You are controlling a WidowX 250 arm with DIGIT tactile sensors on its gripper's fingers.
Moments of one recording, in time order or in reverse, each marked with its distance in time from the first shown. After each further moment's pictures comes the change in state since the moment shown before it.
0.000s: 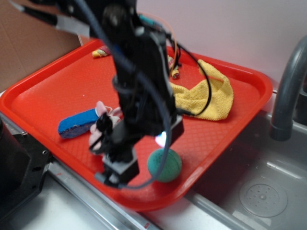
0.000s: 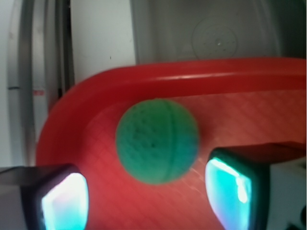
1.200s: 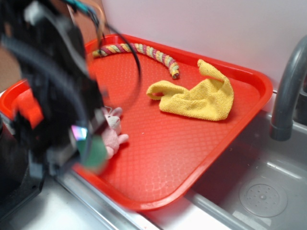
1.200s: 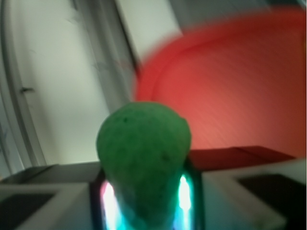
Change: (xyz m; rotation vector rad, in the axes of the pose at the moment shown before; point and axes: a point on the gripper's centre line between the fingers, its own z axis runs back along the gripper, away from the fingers) arm -0.059 -0.031 0.080 0.050 0.002 0.516
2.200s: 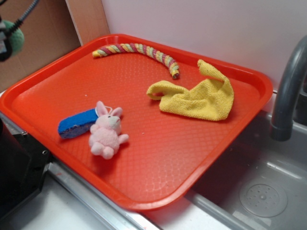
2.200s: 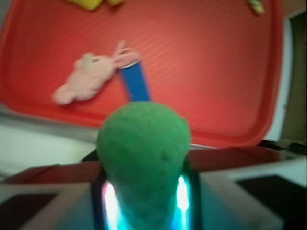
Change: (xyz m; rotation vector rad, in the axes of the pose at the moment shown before) arm -0.109 0.051 0.061 0.045 0.109 0.870
